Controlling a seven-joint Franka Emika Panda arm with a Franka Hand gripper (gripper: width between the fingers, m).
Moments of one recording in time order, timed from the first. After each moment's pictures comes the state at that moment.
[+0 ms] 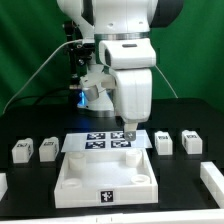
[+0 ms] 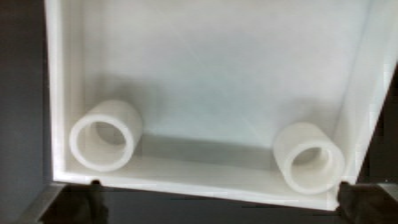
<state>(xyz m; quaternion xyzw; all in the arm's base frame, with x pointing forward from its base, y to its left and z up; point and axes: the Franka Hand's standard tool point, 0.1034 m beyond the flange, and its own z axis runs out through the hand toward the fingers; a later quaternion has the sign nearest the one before) 0.502 0.014 0.091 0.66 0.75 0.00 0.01</state>
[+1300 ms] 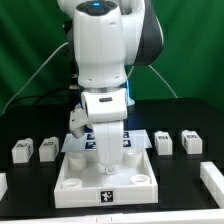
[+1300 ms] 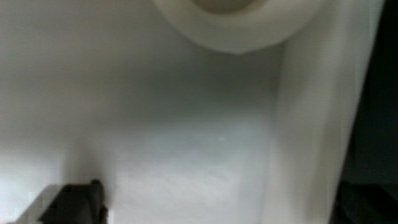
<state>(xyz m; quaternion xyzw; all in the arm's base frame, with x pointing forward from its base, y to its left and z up) 0.441 -0.016 0.008 0.69 0.72 -0.02 -0.04</state>
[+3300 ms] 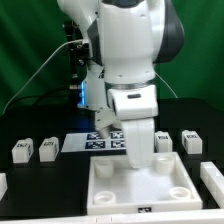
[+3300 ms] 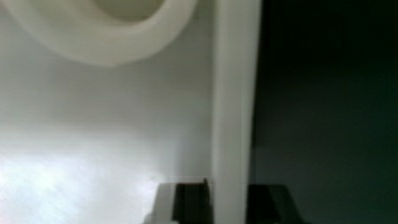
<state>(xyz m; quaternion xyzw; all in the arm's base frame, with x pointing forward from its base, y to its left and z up) 0.485 0.049 0.017 0.71 0.70 0.01 -0.03</state>
